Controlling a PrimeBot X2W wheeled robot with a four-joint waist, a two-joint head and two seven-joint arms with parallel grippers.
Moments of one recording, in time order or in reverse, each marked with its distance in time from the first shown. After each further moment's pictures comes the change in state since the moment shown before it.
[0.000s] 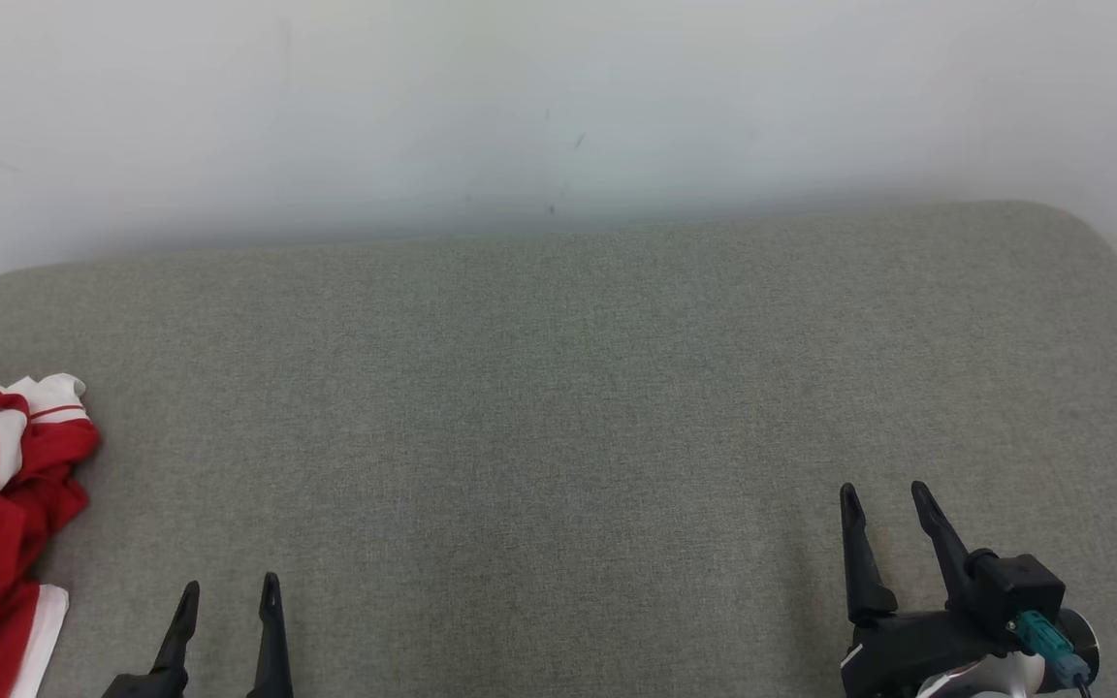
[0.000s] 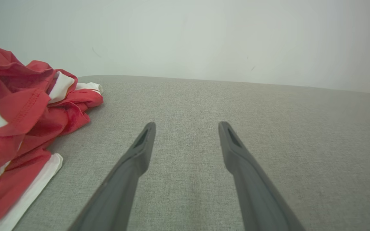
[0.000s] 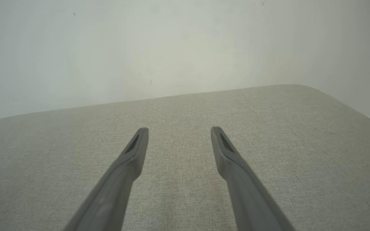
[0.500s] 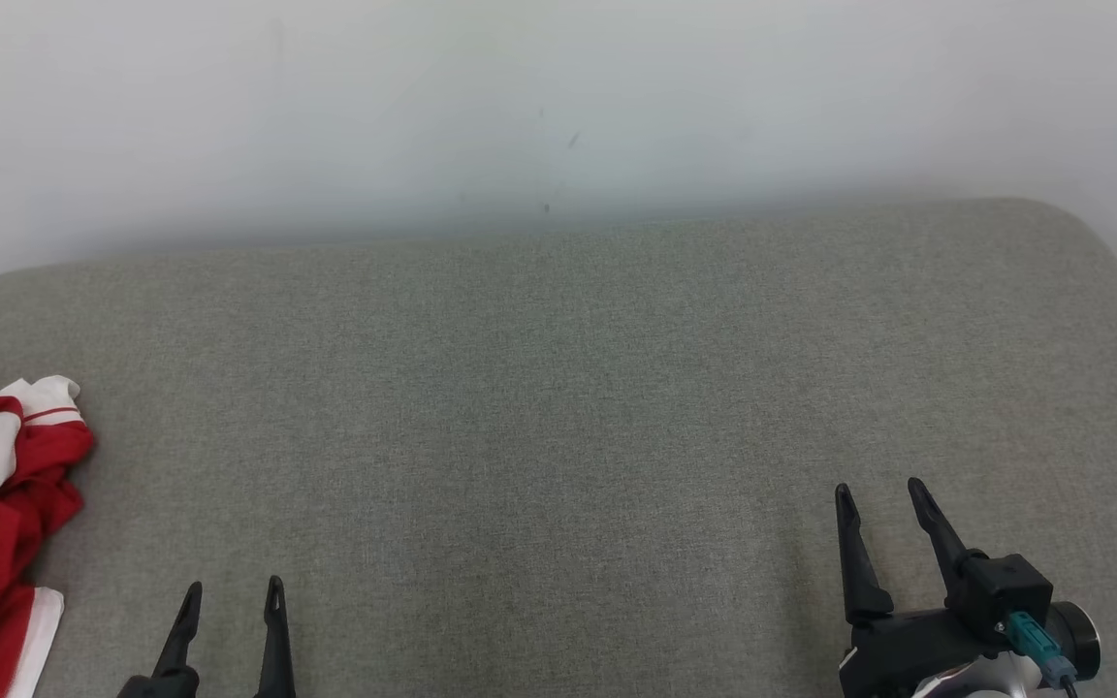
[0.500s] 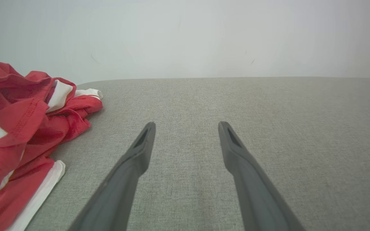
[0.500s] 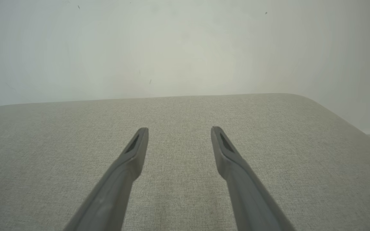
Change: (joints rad) left arm 0.001 0.000 -0.001 0.012 0.074 0.010 -0.018; right arm -0.004 0.003 -0.005 0.005 -0.081 0.000 -0.017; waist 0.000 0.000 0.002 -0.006
